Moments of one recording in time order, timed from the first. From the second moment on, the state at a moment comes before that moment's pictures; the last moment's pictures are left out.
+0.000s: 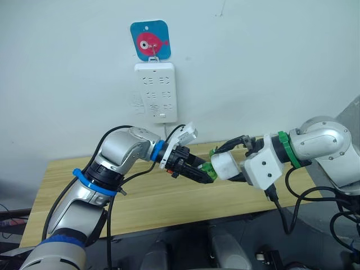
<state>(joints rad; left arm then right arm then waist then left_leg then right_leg) -0.80 0.55 -0.39 0.02 -0.56 0.97 -1.34 -0.63 -0.92 0.29 -0.47 0.08 -0.01 1.32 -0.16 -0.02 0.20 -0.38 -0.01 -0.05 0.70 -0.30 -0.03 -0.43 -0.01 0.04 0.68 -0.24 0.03</state>
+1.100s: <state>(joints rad) -0.39 0.12 -0.11 0.05 -0.30 -0.01 -0.79 -0.34 -0.25 -0.22 -0.92 0.72 1.17 0.17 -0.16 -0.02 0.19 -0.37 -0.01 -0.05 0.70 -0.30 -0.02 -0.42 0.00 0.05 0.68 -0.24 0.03</state>
